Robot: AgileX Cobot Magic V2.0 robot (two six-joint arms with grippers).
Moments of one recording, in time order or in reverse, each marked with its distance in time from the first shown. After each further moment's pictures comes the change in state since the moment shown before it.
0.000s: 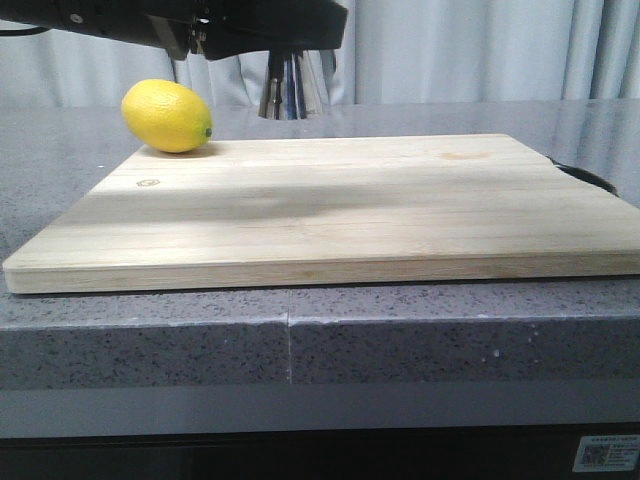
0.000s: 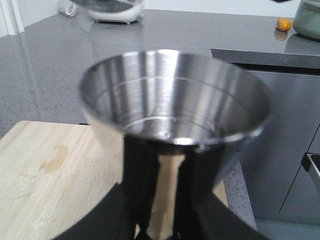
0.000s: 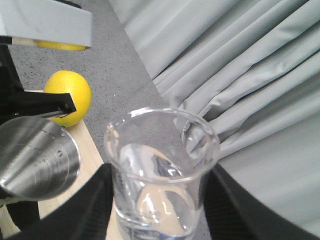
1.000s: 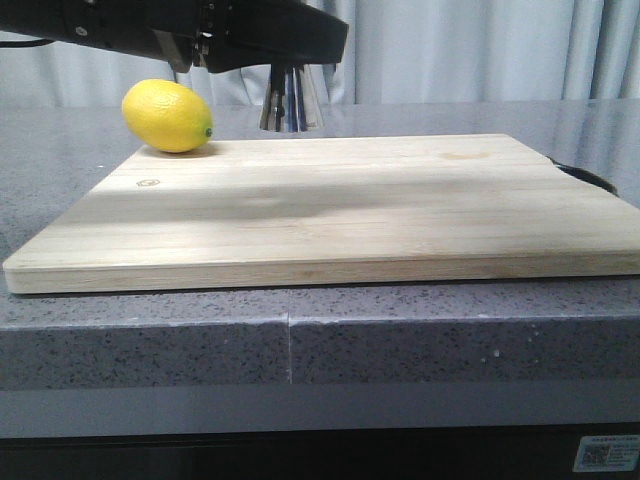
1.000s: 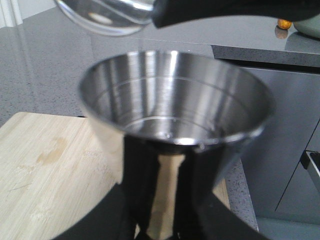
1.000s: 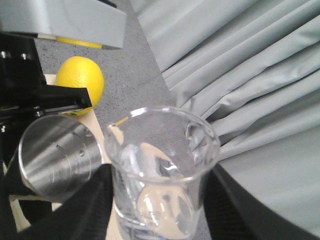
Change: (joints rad) left arm 0.000 0.015 0.000 0.003 0.000 -0.006; right arm 0.048 0.028 0.000 -0.071 0.049 0.000
